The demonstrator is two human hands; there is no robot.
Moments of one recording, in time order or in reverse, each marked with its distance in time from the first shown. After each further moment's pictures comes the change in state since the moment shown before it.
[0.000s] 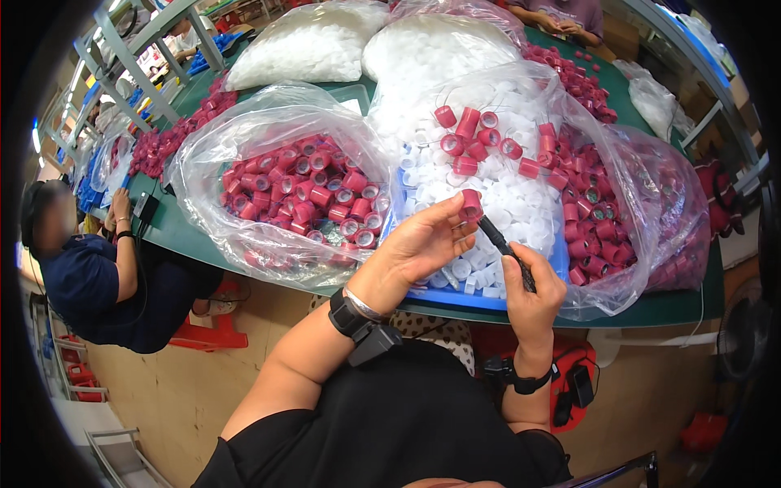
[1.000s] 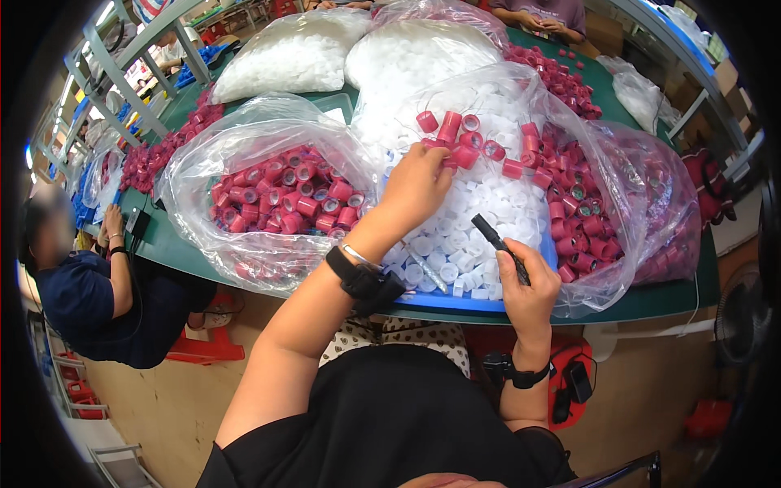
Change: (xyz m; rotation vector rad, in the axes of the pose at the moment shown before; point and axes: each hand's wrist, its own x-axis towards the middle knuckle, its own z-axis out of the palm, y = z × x) left_hand 0.048 0.040 0.013 2.040 0.405 0.840; right_hand 0.003 0.009 -0.009 -0.072 -0.012 0.027
